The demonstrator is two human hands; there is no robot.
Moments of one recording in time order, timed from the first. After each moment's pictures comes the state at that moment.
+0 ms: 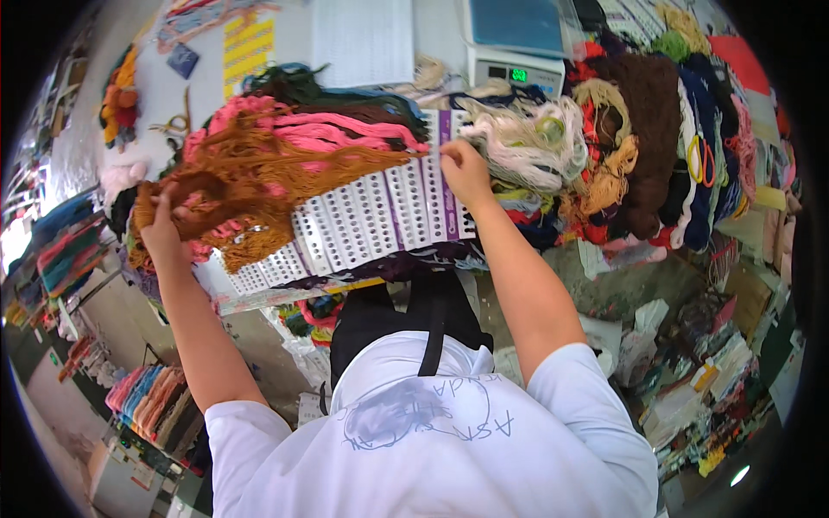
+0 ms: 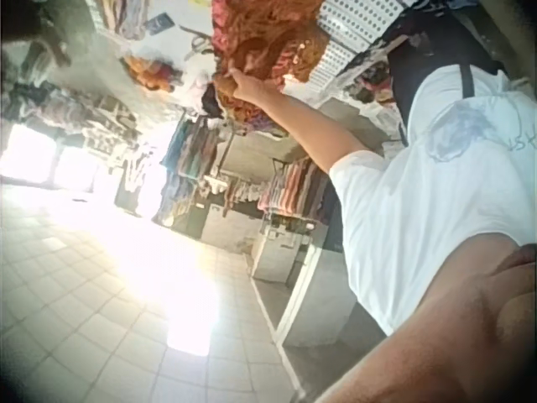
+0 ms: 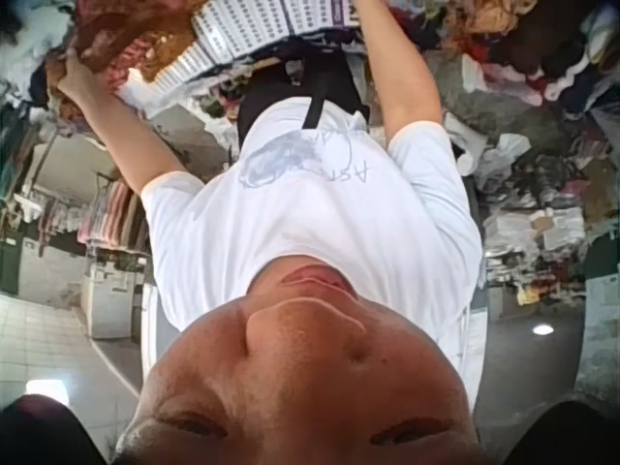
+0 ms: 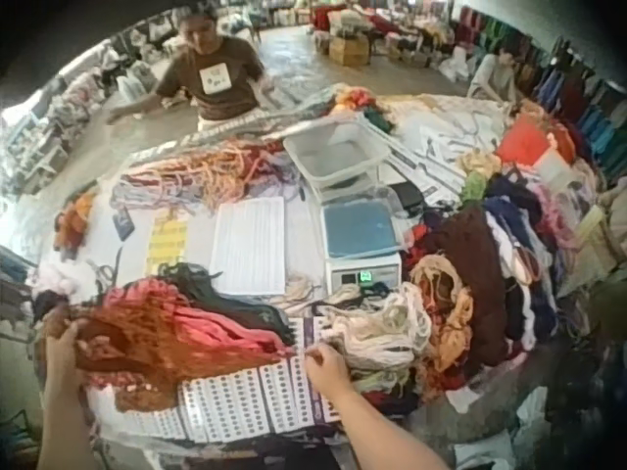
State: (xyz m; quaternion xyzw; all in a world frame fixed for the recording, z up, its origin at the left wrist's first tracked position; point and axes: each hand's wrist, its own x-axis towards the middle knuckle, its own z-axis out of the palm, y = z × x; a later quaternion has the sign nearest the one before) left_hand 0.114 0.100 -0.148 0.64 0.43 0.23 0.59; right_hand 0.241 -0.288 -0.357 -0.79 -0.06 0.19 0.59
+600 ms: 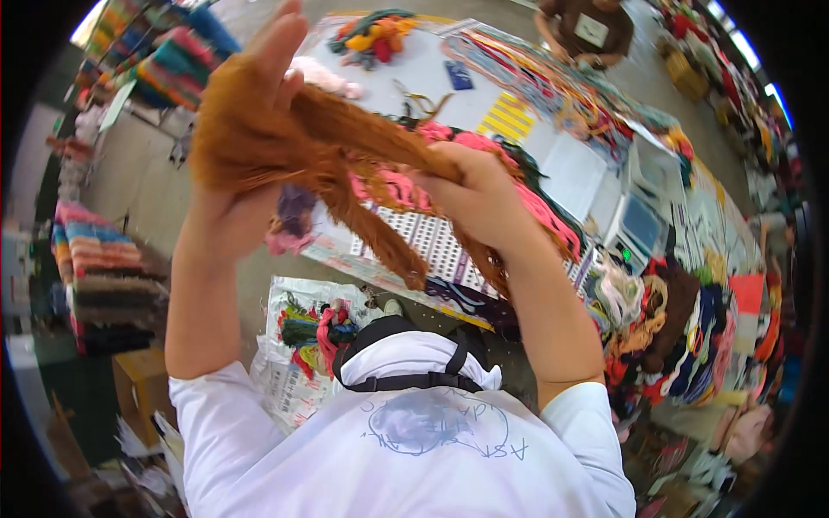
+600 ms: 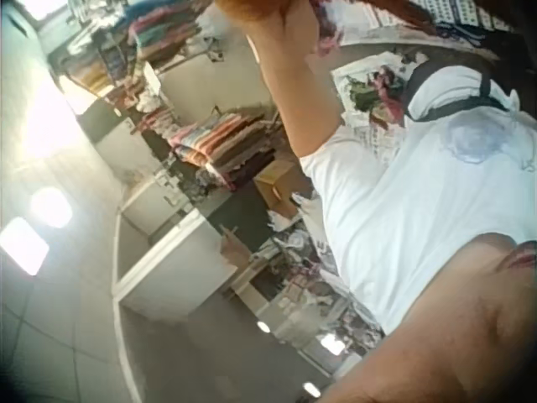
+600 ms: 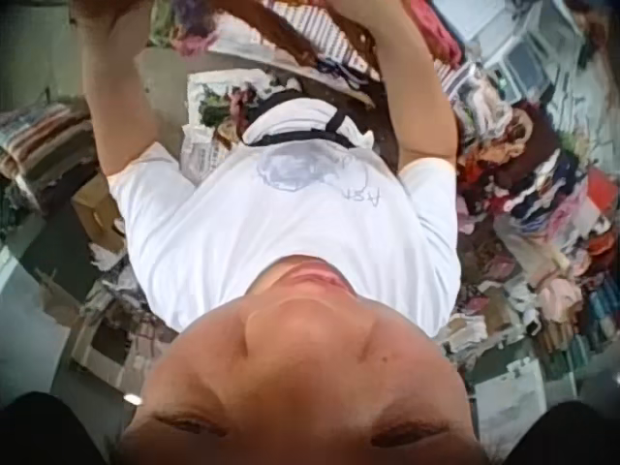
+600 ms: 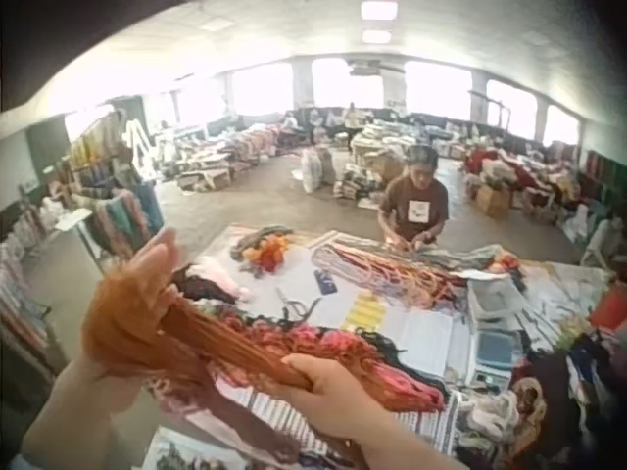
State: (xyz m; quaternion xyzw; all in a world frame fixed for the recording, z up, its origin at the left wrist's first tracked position) left_hand -0.156 0.141 0.121 0.83 -0.01 0.39 0.40; right_hand 0.020 0.006 0.027 -0.60 -0.50 0.34 0.53
